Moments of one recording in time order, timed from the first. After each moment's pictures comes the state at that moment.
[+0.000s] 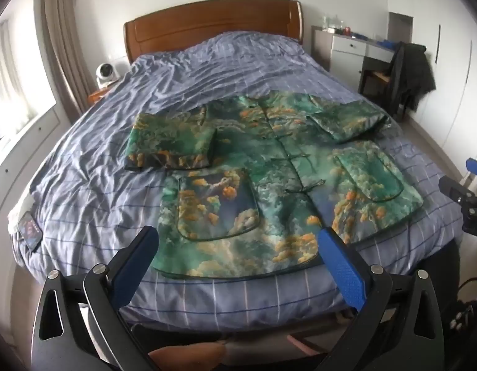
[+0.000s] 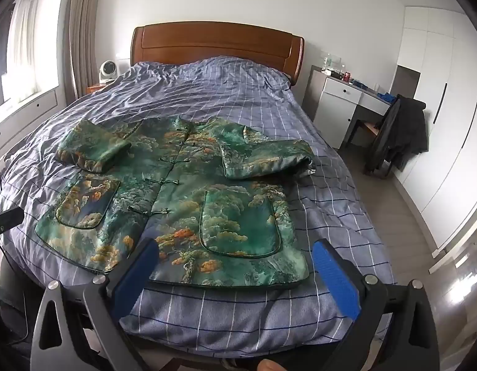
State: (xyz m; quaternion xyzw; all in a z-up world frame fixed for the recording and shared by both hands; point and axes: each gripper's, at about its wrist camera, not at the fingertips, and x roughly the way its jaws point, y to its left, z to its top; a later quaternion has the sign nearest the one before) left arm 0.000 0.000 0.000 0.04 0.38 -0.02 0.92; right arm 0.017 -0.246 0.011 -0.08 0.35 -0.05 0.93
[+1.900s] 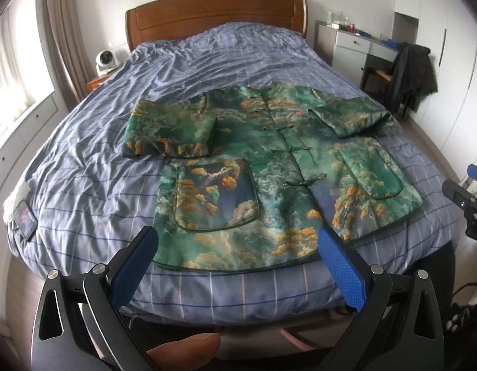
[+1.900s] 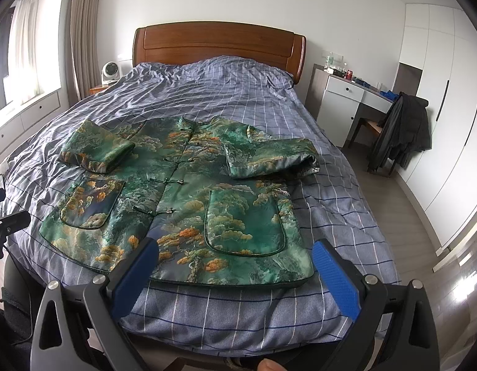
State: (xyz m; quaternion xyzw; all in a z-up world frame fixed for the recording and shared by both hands) left arm -0.001 -0.002 -0.012 0.03 0.40 -0.02 0.92; right arm 0.016 -0.243 0.012 -0.08 0.35 -0.05 0.93
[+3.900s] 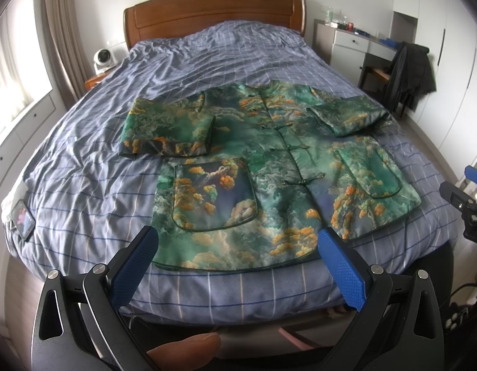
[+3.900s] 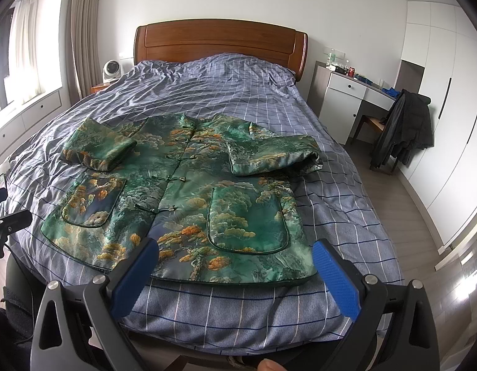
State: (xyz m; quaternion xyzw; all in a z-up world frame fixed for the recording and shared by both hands) left arm 0.000 0.002 -0.011 0.02 0.40 -0.02 0.91; right arm 0.014 -0.243 0.009 -0.07 0.35 -0.05 0.93
